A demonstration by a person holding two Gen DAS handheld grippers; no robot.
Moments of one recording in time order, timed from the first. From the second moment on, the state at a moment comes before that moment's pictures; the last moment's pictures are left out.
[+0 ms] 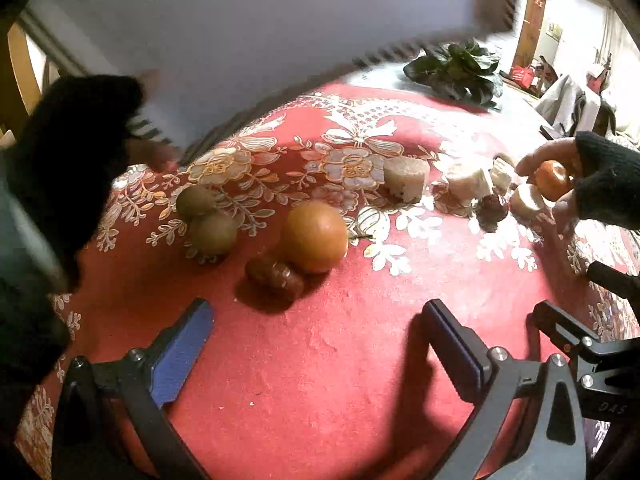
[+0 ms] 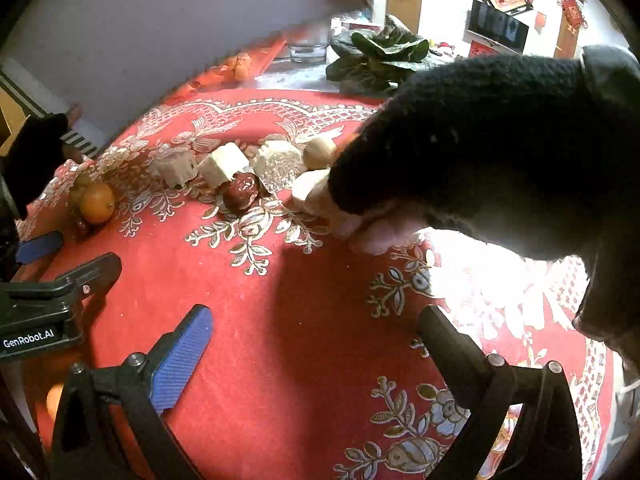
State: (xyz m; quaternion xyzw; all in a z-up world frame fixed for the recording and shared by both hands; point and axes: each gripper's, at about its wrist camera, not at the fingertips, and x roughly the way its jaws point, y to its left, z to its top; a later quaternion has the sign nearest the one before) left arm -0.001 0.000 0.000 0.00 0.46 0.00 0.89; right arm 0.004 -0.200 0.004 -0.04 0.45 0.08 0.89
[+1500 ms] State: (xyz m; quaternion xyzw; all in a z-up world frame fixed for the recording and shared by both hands) left arm -0.001 -0.002 -0.001 0.00 0.46 0.00 0.89; right arm 0.004 -0.201 0.003 -0.04 0.45 0.08 0.89
